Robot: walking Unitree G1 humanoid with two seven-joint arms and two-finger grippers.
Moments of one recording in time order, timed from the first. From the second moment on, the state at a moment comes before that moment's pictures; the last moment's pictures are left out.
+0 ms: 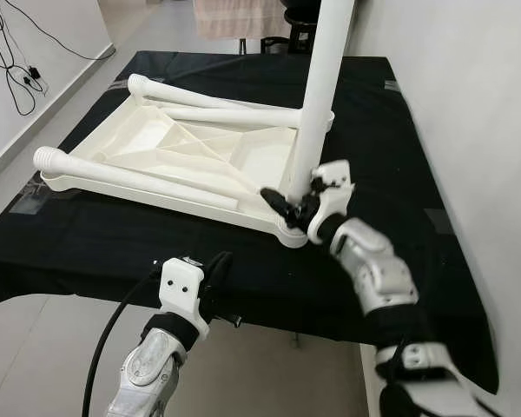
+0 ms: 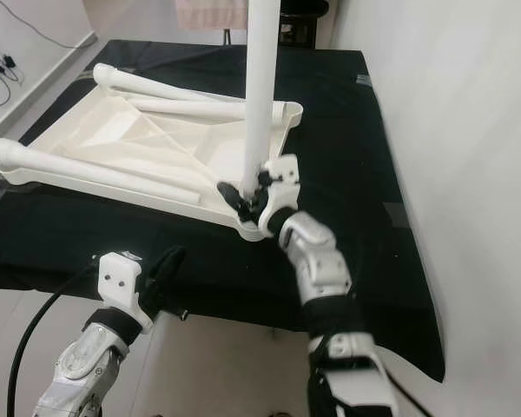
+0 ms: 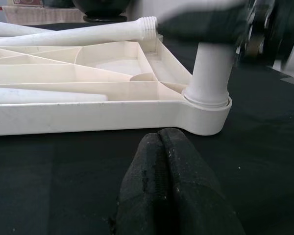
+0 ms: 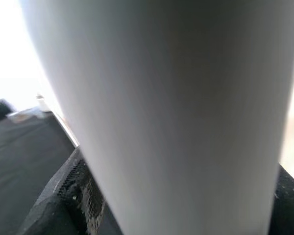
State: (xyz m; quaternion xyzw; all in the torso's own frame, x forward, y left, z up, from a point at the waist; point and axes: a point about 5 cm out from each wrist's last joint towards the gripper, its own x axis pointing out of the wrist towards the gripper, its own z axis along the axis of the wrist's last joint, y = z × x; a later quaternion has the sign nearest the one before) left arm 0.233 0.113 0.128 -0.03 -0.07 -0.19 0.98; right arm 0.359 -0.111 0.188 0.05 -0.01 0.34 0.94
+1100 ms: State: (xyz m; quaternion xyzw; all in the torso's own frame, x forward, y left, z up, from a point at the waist) left arm 0.229 0.114 0.131 -0.03 -0.08 -0.19 0.98; right arm 0.324 -0.134 0.157 0.00 0.00 0.08 1.00
